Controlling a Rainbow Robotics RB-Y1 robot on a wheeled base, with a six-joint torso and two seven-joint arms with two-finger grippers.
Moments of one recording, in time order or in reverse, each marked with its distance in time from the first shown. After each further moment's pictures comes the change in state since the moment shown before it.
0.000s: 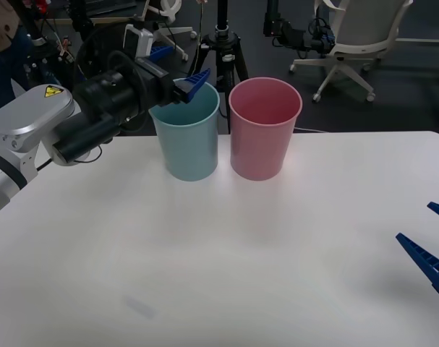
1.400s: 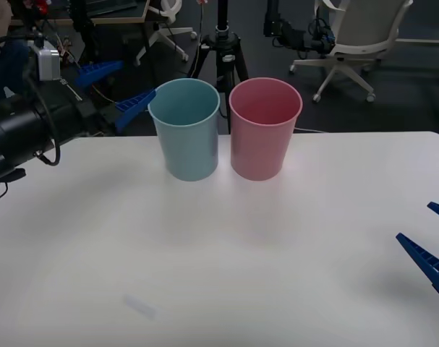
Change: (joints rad) right arm 0.000 0.000 0.000 0.000 0.000 0.000 0.000; left arm 0.421 0.366 0.204 -0.455 0.292 -0.166 -0.099
